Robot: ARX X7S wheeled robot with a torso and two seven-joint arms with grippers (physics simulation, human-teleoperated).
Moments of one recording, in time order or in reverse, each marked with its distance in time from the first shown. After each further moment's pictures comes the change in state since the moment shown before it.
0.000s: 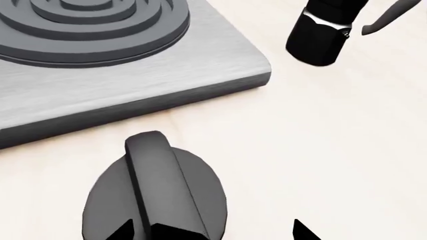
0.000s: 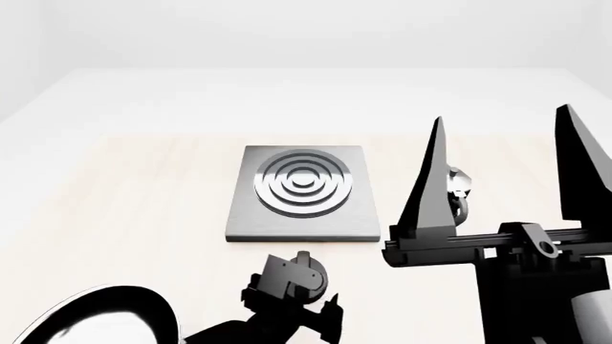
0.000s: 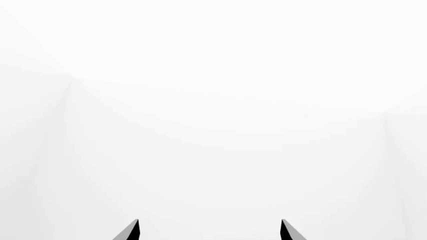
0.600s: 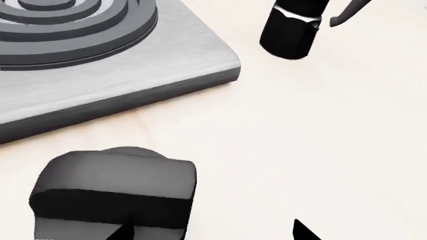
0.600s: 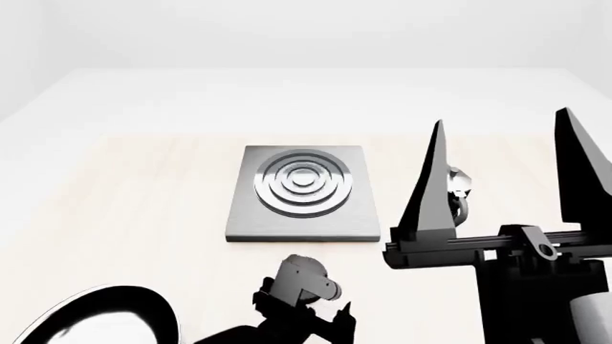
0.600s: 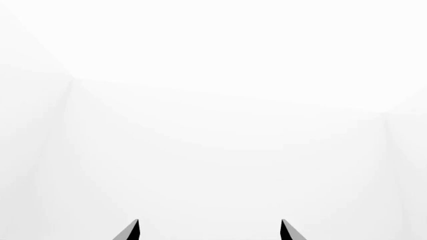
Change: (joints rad) left arm 0.004 0.021 0.035 0.023 0.019 -0.010 0.004; right arm -0.006 0.026 -0.015 0.011 0.004 -0.027 0.025
